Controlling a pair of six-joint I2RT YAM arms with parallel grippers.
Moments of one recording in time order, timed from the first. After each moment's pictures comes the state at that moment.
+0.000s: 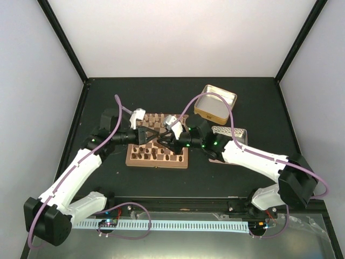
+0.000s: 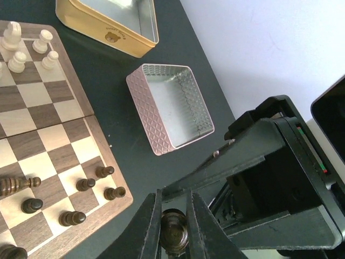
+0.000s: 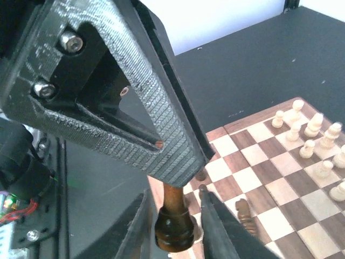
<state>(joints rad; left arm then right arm) -0.35 1.00 0.82 -0.39 0.74 -0.51 0.90 1.41 0.96 0.03 -0.37 0.05</state>
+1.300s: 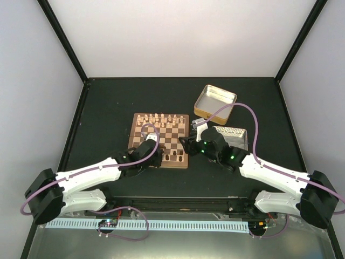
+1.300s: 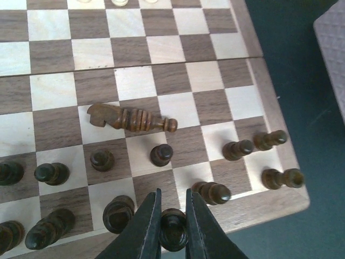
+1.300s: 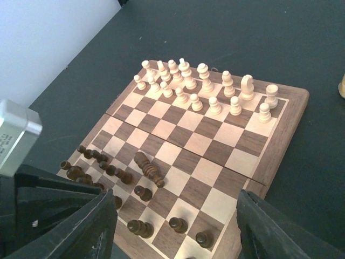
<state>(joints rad) -0.90 1.11 0.59 -0.32 -0.27 -0.66 0.91 1.15 0.70 -0.04 0.13 0.45</state>
